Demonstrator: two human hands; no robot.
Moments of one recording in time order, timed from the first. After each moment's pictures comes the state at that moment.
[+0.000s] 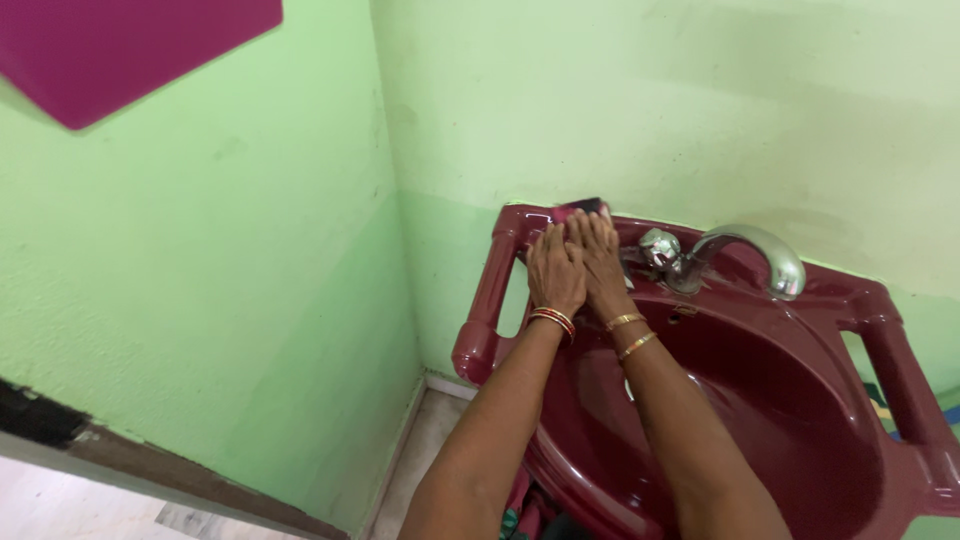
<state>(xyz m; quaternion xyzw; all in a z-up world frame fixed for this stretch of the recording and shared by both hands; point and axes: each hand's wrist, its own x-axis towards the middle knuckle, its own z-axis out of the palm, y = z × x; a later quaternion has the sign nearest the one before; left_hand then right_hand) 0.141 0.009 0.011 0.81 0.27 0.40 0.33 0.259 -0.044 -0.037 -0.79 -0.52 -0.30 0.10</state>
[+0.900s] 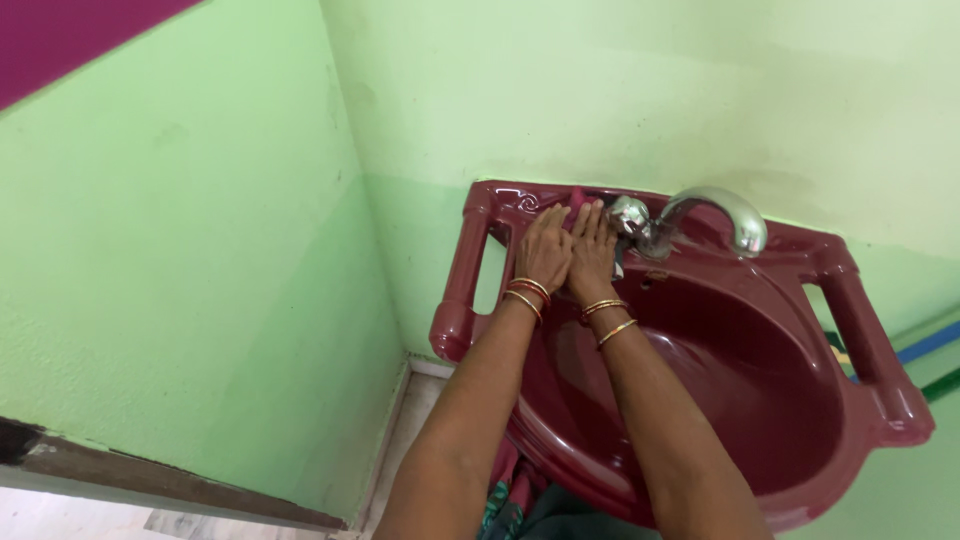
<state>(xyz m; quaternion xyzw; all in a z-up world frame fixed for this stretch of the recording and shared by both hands) 0.147 0.006 -0.003 0.85 0.10 0.40 0.34 0.266 -0.070 -0.074 -0.90 -0.35 -0.25 0.07</state>
